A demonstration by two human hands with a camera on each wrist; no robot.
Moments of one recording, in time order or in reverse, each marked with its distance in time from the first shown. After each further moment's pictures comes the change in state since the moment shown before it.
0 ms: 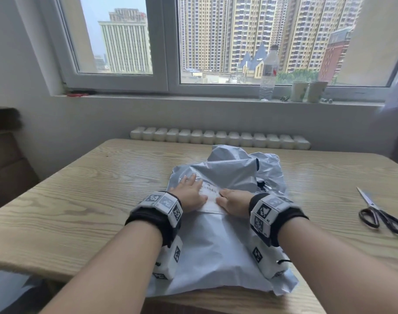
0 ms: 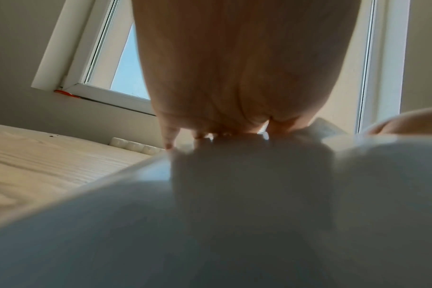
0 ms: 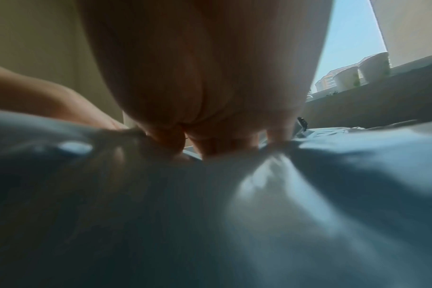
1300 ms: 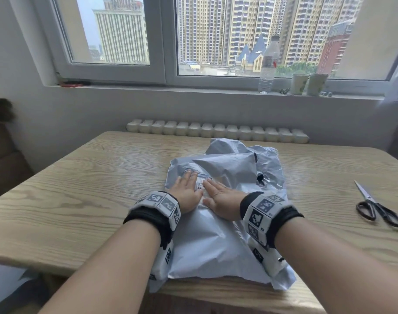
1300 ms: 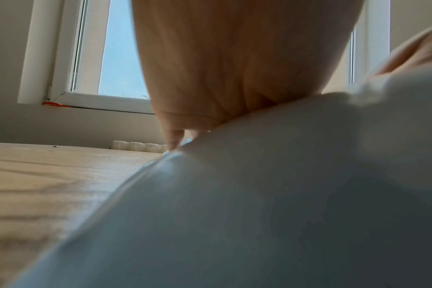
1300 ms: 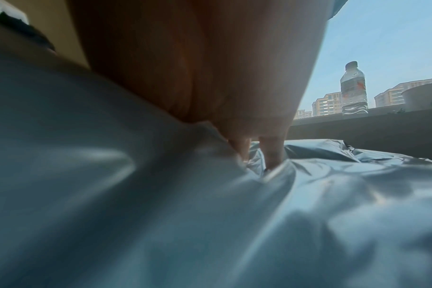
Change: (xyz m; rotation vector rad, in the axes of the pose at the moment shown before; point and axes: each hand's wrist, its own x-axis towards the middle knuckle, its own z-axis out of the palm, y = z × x) left_hand 0.004 -0.011 0.022 -0.075 0.053 0.004; right_hand -0.008 -0.016 0.012 -0.059 -0.073 -0.130
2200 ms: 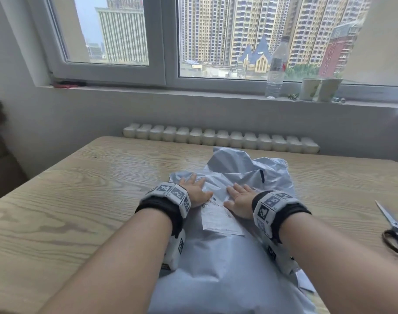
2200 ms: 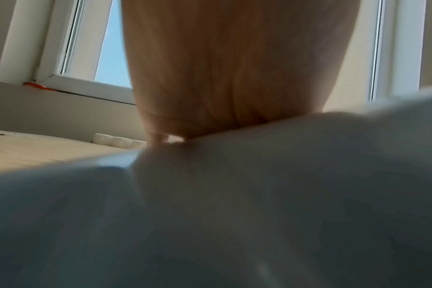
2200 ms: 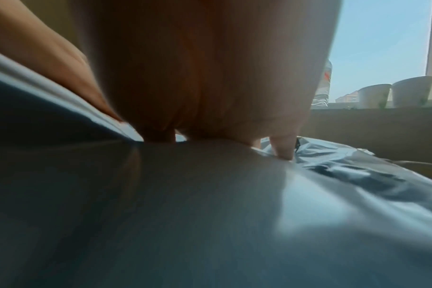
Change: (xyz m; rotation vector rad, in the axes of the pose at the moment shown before) left_hand 0.071 0.008 -0.032 0.213 -0.113 -0.064; right_hand 0.069 0.060 -0.024 -0.094 -0.057 0.305
